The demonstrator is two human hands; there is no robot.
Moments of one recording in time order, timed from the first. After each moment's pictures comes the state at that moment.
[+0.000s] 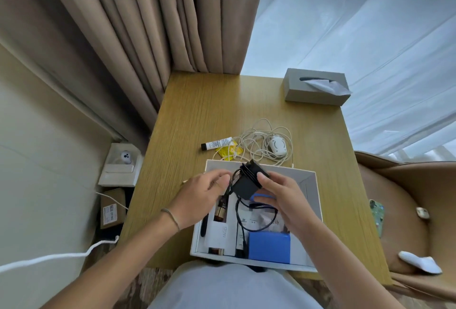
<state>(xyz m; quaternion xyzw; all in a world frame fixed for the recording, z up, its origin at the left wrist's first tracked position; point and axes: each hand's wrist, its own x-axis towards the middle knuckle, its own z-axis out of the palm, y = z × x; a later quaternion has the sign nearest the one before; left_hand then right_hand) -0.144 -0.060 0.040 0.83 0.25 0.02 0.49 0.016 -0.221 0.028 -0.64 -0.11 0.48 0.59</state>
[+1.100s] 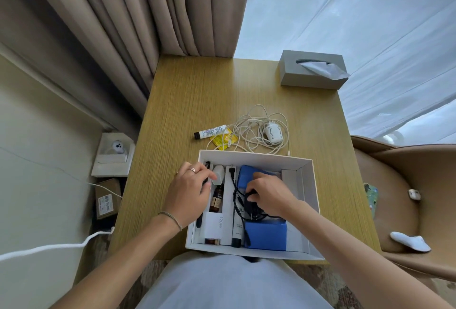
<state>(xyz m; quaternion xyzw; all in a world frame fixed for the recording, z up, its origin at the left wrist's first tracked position) -0.149 -0.062 -0.011 0.92 0.27 0.10 0.27 0.038 -0.213 -0.044 -0.80 -0.53 0.27 0.02</state>
